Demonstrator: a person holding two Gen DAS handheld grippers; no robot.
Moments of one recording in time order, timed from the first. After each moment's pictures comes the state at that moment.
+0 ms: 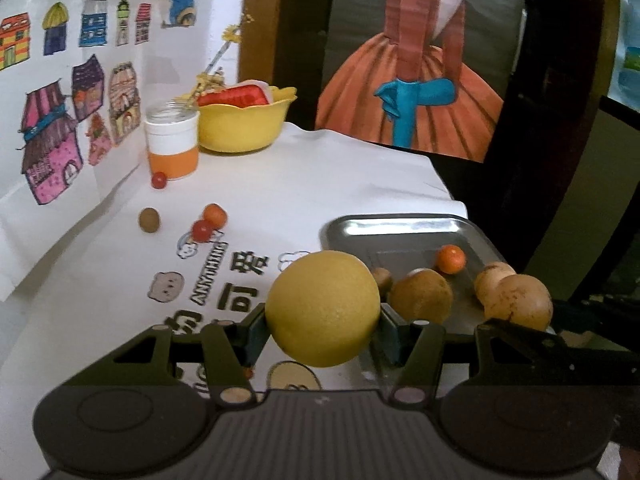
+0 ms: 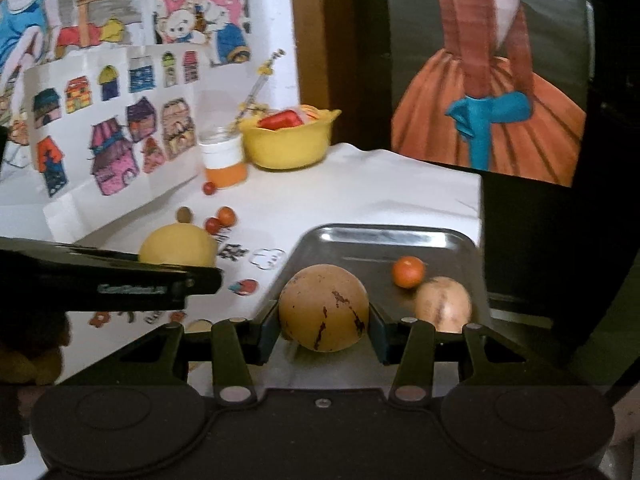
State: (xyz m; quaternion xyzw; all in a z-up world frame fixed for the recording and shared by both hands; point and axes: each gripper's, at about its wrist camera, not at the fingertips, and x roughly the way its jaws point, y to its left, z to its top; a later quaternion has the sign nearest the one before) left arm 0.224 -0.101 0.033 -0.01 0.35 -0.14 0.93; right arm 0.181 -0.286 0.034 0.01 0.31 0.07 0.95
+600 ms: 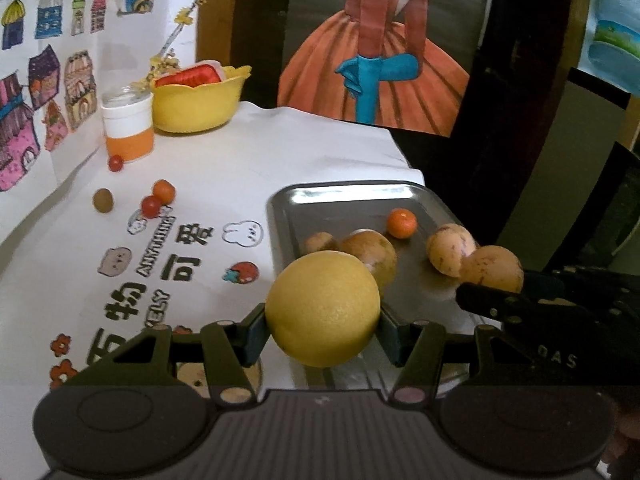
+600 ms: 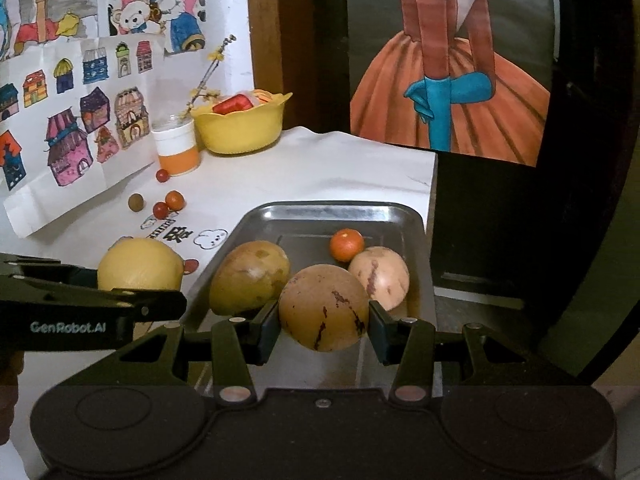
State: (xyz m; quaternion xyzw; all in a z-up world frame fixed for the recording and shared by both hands) left arm 0.206 -0.131 0.021 0.00 0.37 -0.18 0.91; right arm 0.178 -0.318 0.016 0.02 0.32 0.02 0.95
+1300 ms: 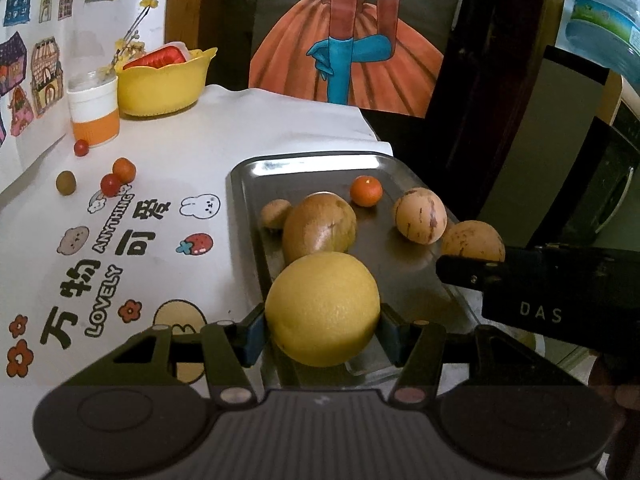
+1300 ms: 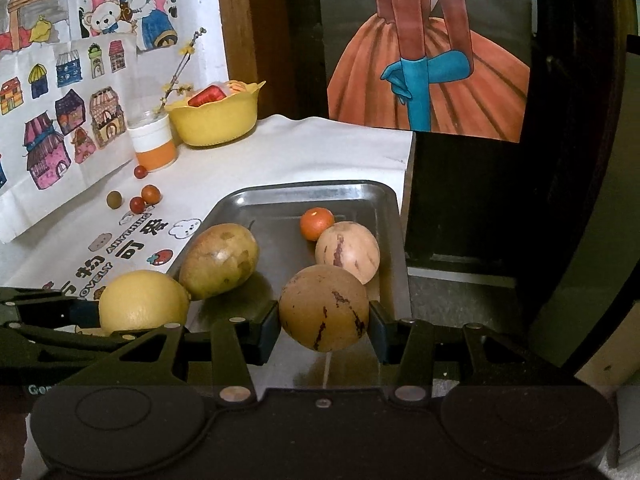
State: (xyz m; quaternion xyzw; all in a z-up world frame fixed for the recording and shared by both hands) left arm 0.196 -0.151 -0.002 0.00 0.38 -0.21 0.90; right arm 0.177 -0.333 0.002 0.03 0.33 0.00 0.94
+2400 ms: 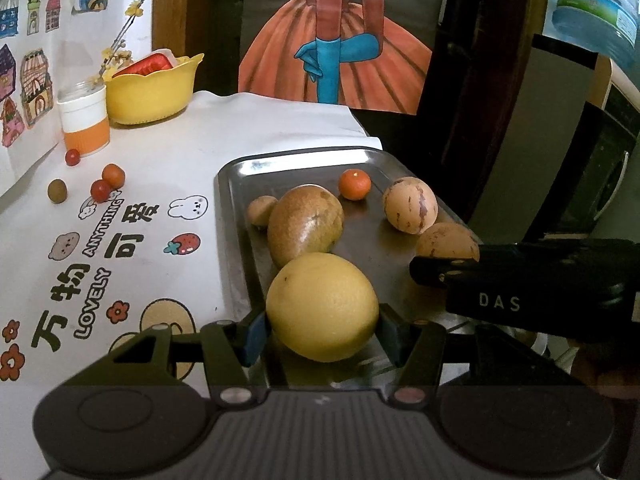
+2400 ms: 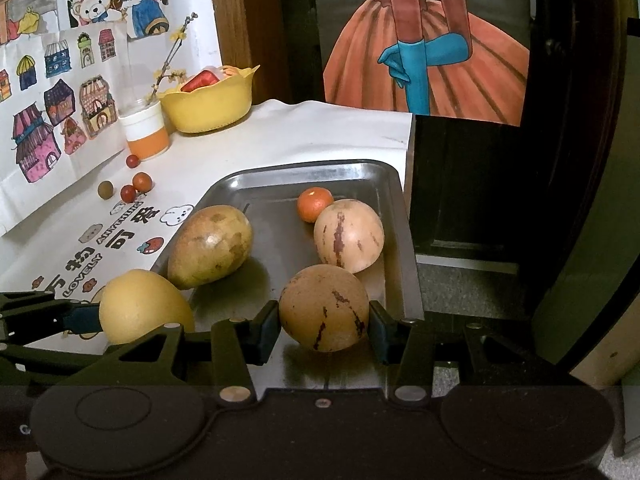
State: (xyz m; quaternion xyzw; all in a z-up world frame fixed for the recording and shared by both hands) left arm 0.190 -0.159 -0.008 0.02 0.37 -0.22 0.90; right arm 0.188 -0.333 -0.013 0.04 0.35 0.00 0.94
